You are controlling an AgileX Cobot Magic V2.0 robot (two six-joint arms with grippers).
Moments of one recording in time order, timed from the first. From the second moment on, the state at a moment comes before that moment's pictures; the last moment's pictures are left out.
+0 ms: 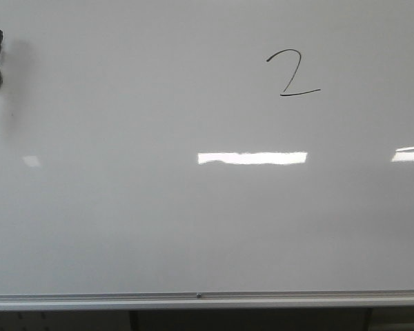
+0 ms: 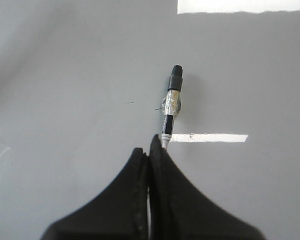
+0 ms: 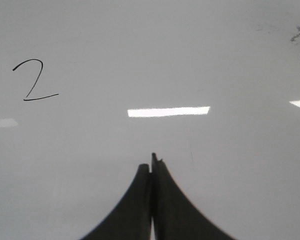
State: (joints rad) left arm -0.01 0.00 0.01 -0.07 0.02 0.06; right arm -0.04 -0.01 0.03 0.00 0.07 0.09
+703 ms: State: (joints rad) left arm -0.01 0.00 0.01 -0.07 0.02 0.06; right arm -0.01 -0.01 0.03 -0.01 0.04 0.05
